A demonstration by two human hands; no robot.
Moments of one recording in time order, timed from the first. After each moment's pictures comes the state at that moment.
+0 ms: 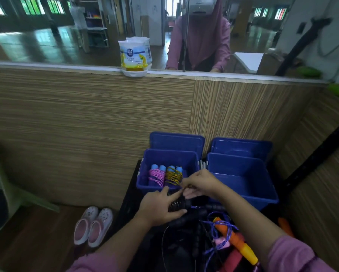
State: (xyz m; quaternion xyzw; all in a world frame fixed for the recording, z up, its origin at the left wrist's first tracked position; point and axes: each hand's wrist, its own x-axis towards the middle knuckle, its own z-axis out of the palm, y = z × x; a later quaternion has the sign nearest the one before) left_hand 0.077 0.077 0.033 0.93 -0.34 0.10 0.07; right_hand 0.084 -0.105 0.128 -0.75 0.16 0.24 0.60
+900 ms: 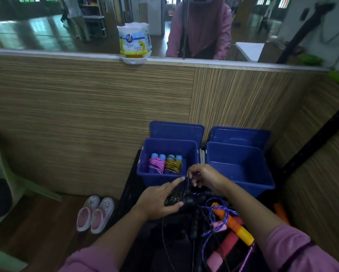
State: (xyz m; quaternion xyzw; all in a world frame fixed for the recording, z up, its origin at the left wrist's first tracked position) left_hand 0.049 0.088 0.038 0.91 -0.35 0.02 0.21; right_hand 0.072 -0.120 0.098 -0.75 0.11 0.20 0.62
